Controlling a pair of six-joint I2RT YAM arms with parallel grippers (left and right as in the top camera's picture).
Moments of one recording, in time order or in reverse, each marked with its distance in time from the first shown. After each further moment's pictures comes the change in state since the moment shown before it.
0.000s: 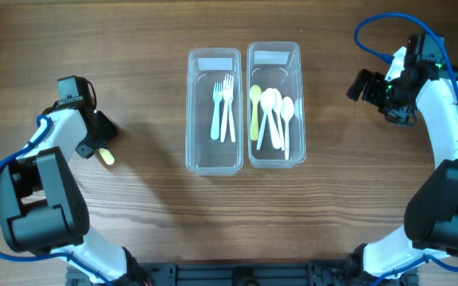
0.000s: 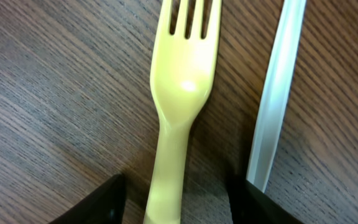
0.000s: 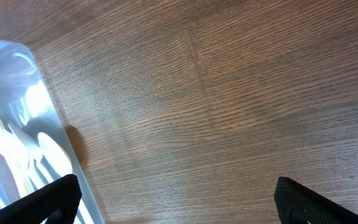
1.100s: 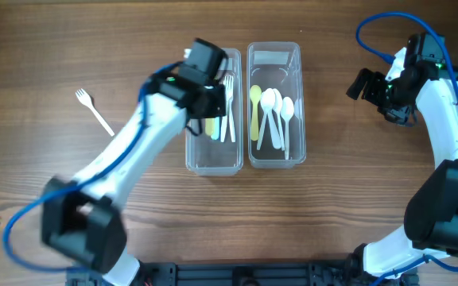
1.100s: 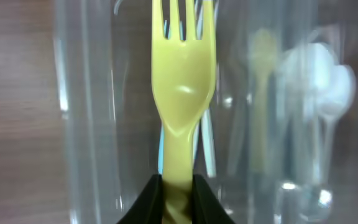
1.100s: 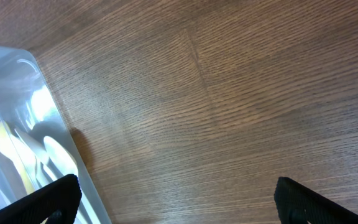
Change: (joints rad) left arm -0.728 -0.058 0.391 -0.253 0.072 0.040; right arm 0.000 0.000 0.000 0.001 -0.007 0.042
